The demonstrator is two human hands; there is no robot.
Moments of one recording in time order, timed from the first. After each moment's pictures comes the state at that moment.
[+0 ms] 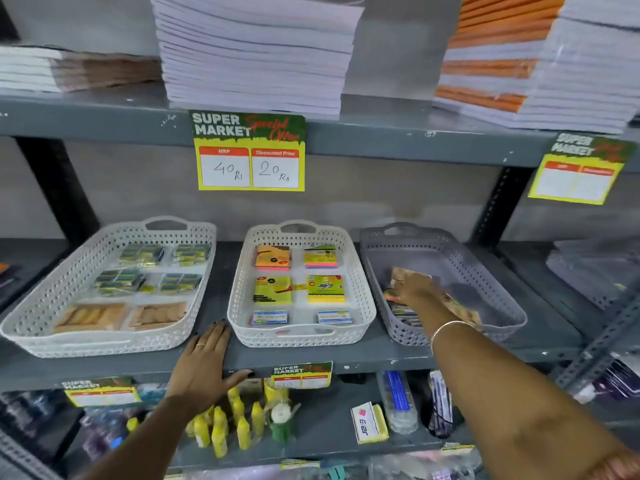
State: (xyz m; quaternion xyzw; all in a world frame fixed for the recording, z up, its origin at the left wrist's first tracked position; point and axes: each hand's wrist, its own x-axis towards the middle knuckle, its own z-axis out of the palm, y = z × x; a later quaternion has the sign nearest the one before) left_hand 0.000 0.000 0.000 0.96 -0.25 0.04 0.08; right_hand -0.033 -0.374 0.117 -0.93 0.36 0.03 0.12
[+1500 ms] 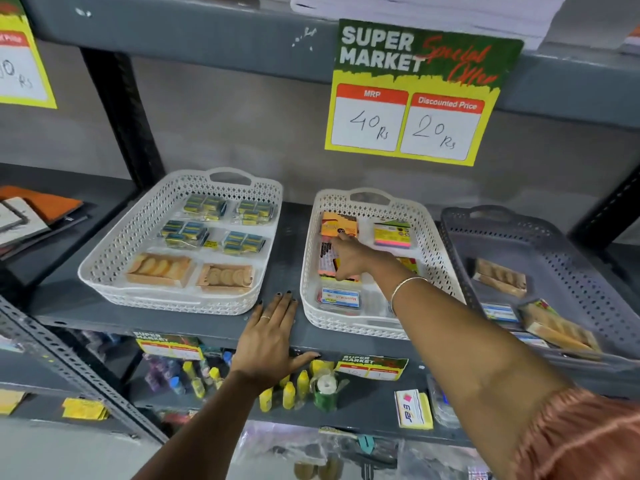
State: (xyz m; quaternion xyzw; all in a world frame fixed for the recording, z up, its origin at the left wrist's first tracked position) left_hand 0.005 0.001 -0.009 0.97 -0.24 0.05 0.07; right_hand 0.116 -0.202 0.075 -0.98 -0.05 0.17 0.06
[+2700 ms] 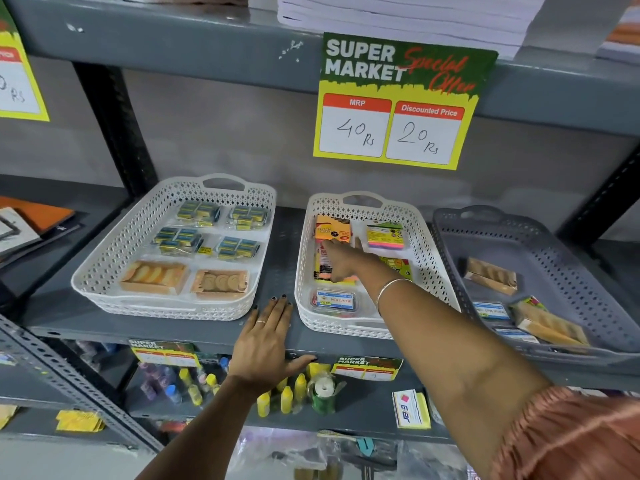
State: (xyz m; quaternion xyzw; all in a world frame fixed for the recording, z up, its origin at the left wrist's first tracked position) left_hand 0.004 0.000 -0.008 0.97 -0.23 0.04 0.07; right_hand 0.109 -0.194 0.079 -0.99 -0.04 0.15 0.03
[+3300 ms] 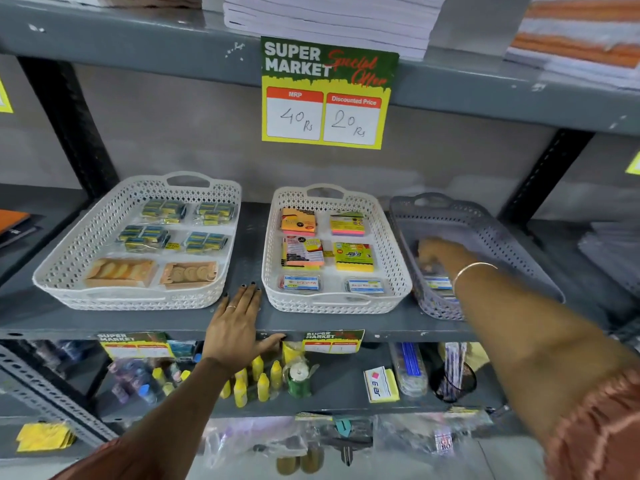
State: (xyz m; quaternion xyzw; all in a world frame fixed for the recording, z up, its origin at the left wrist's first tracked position) left_hand 0.004 0.000 -0.009 0.97 -0.23 0.05 0.06; right_hand 0.020 -0.379 0.117 -0.94 0.29 0.20 0.01
